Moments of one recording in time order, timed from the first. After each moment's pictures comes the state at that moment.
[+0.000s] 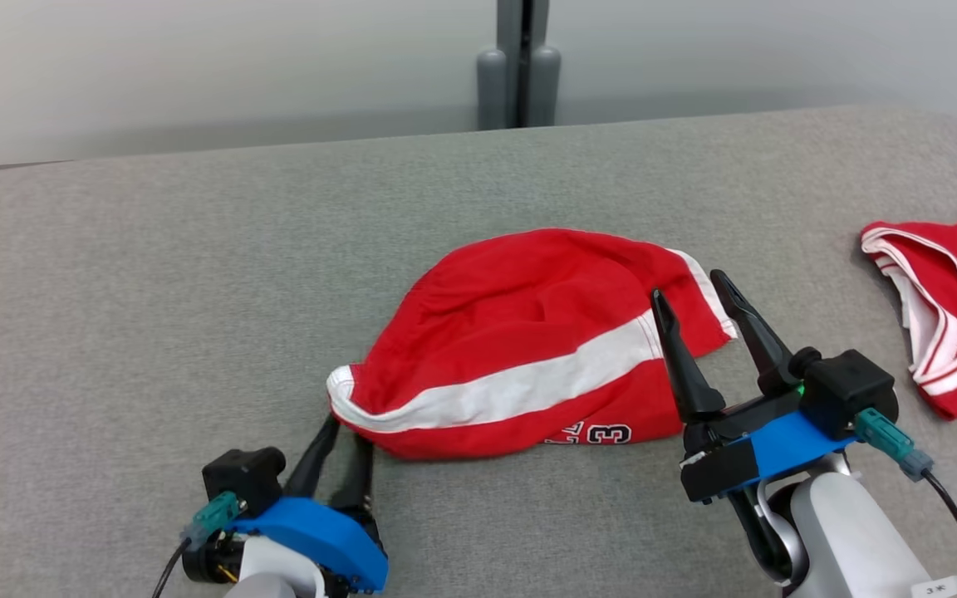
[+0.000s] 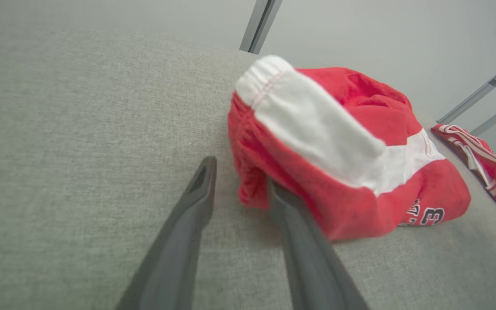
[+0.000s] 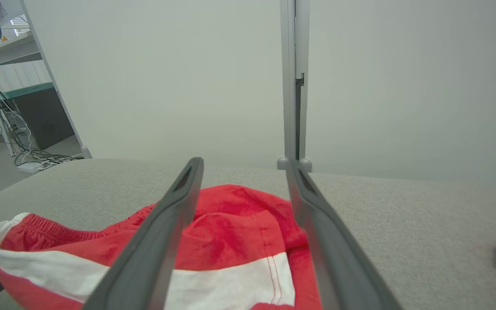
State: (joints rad) left arm -0.27 0.25 -0.65 0.47 -0.83 0.04 -0.26; right arm -0.31 -0.09 0.22 0.28 0.23 0.13 -0.26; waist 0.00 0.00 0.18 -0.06
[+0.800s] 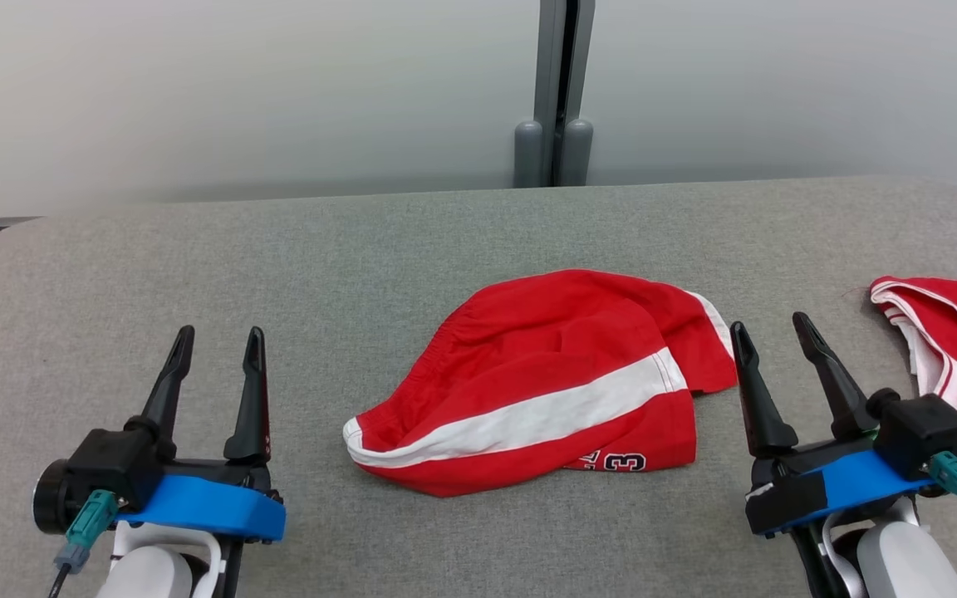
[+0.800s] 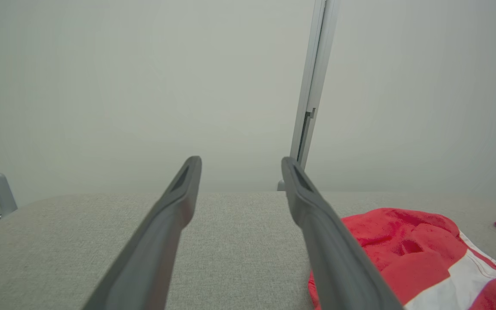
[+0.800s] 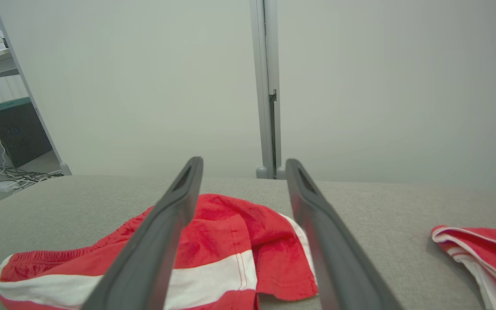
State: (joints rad) left arm -0.15 0.26 -0.26 0.18 -0.41 0.00 -0.26; right arm -0.18 -0.11 0.07 0.18 0.22 0.13 -0.21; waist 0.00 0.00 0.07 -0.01
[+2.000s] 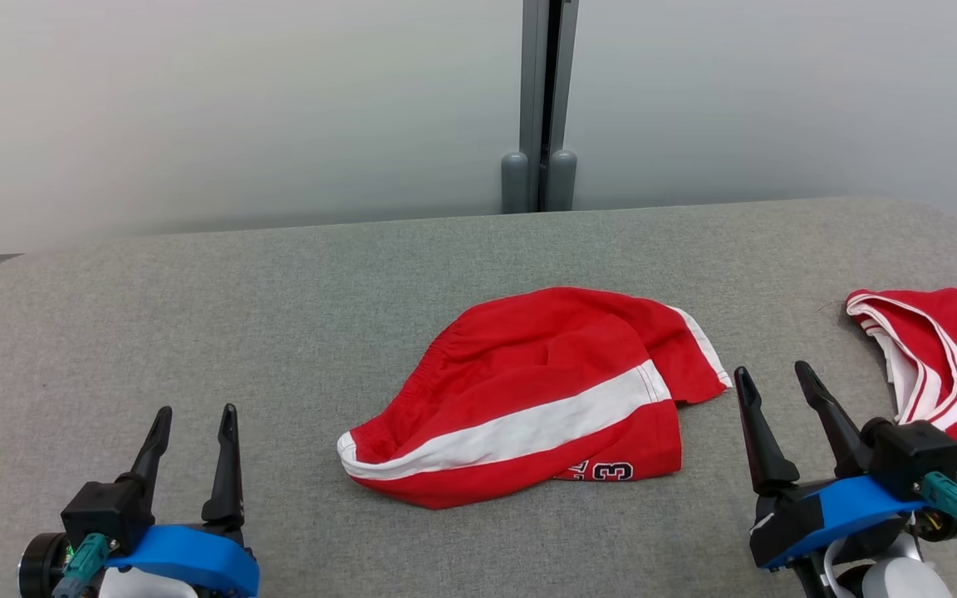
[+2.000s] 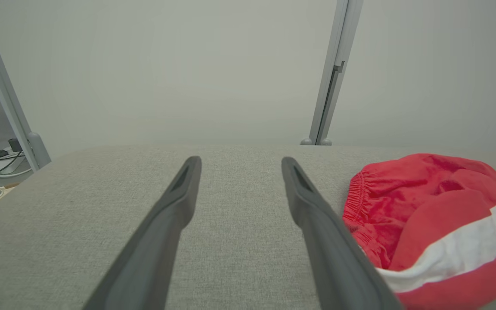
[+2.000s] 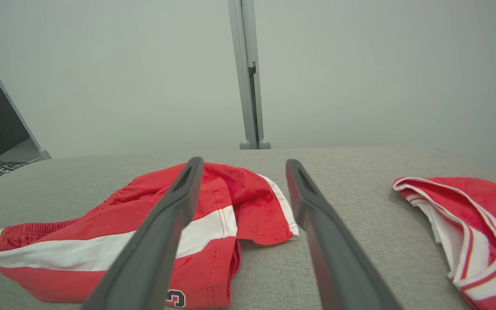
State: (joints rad) left arm -0.09 0.24 -0.15 0.36 -0.34 -0.05 -0.26; right arm -0.10 -0.06 0.01 0.17 0.19 0.13 -0.10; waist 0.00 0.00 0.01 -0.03
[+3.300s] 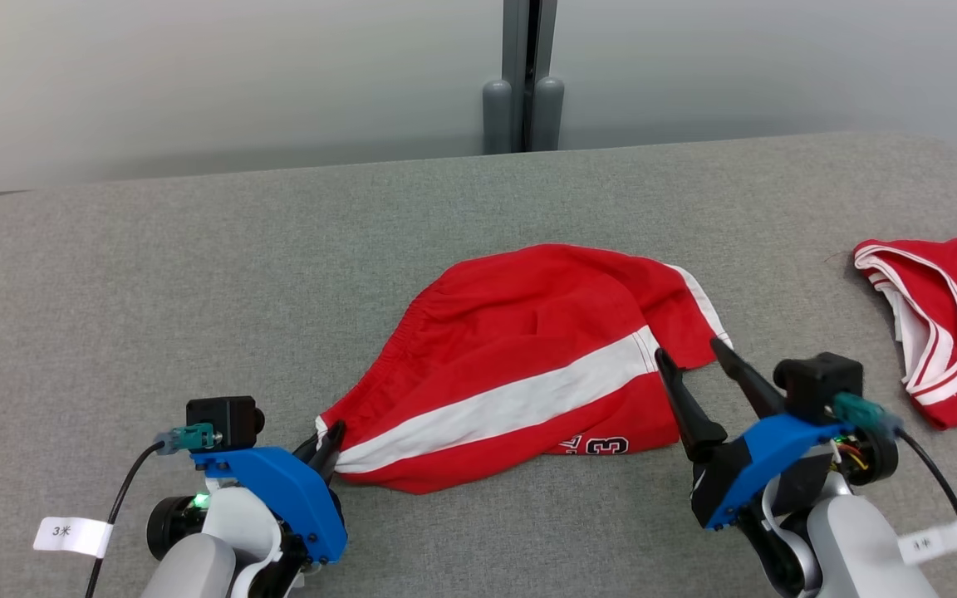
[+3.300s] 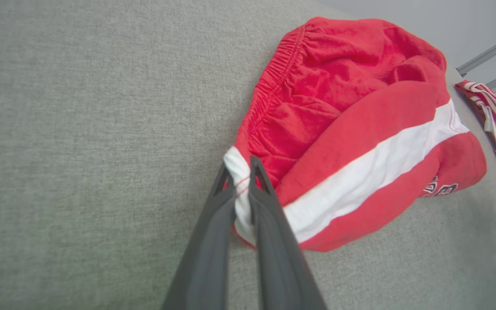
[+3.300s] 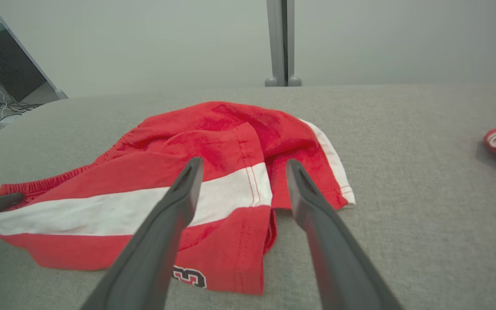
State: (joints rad) left arm -0.24 0.17 -0.30 0.44 -0.62 -0.12 0.28; right arm -0.25 -0.08 0.14 0.28 0.24 0.13 0.01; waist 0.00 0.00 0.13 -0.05
